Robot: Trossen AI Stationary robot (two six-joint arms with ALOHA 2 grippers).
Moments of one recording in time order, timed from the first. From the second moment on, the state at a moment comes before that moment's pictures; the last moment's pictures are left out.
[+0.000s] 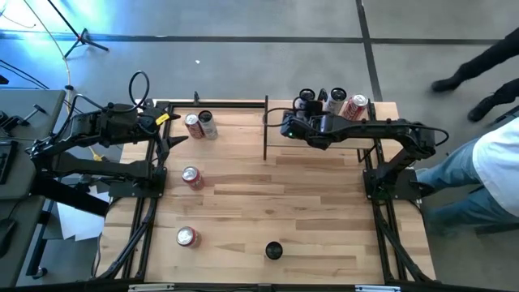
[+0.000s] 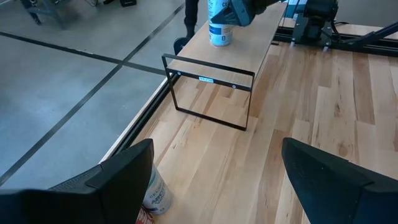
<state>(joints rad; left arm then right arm) 0.16 0.69 1.16 -0.99 -0.30 -0.05 -0.20 1.60 1.28 -0.78 0.99 1.19</state>
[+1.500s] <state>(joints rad) 0.16 0.69 1.16 -0.99 -0.30 -0.05 0.28 1.75 1.28 -1.37 1.37 2.17</state>
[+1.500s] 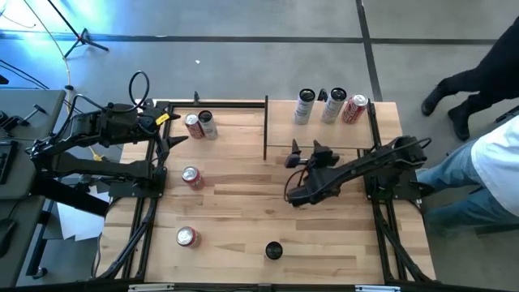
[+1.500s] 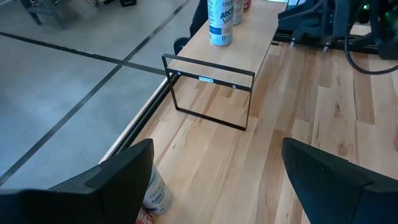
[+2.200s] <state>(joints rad) 0.16 0.69 1.16 -0.99 -0.30 -0.05 0.02 1.76 1.28 -1.00 1.57 1.70</state>
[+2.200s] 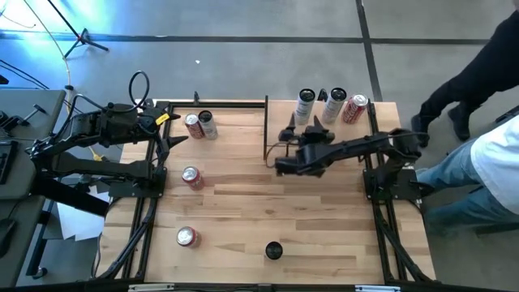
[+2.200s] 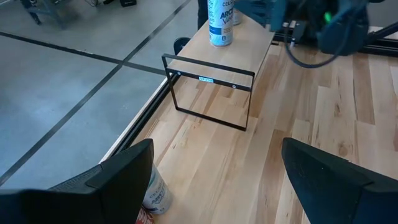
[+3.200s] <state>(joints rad) 0.16 0.69 1.16 -0.99 -0.30 -0.05 -0.12 1.75 1.28 -0.65 1.53 1.29</state>
